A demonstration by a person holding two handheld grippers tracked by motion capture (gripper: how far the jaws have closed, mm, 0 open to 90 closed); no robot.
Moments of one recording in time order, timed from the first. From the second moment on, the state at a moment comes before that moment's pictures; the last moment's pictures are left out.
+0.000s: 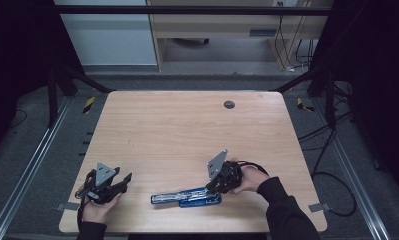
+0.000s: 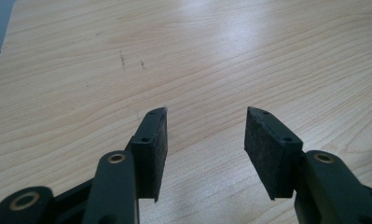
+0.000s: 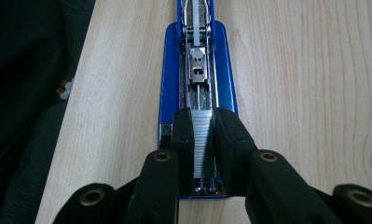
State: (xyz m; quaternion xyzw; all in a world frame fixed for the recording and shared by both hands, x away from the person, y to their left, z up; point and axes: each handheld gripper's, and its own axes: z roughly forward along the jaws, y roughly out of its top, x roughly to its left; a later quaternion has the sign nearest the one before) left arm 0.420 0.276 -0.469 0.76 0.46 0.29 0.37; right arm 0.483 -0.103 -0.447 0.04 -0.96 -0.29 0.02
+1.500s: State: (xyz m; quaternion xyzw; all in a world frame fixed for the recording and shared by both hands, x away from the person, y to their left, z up) left arm 0.419 0.274 -0.468 0.76 0.46 0.28 0.37; right arm 0.477 -0.117 -0.433 -0.06 -0.93 -0.35 -0.04
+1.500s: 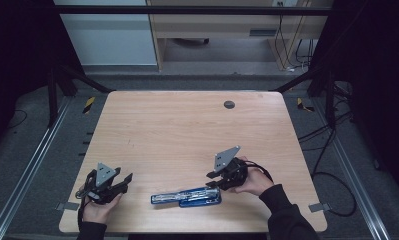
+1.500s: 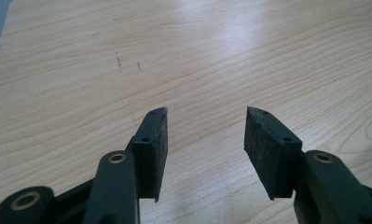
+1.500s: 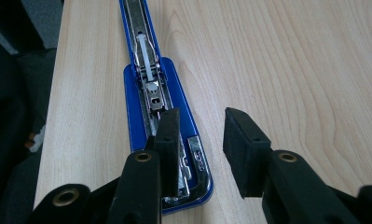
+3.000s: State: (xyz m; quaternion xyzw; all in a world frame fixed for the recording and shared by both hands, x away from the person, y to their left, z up) left arm 0.402 0.242 -0.446 0.82 0.31 0.20 0.43; right arm 0.419 -0.170 -0.448 -0.33 -0.83 -0.42 -0.15
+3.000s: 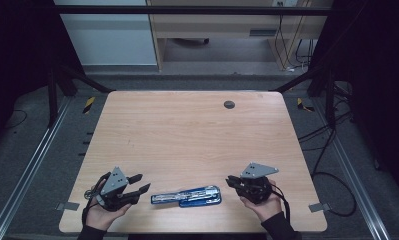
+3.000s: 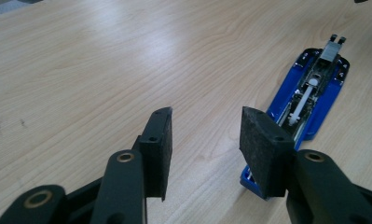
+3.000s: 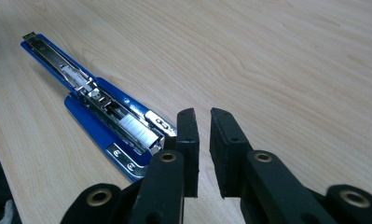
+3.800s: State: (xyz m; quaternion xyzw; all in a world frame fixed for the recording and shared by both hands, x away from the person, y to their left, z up) left arm 0.399 0.220 -0.460 0.88 0.24 0.13 0.39; right arm 0.405 -0.167 -0.462 -0.36 -0.83 -0.40 -0.14
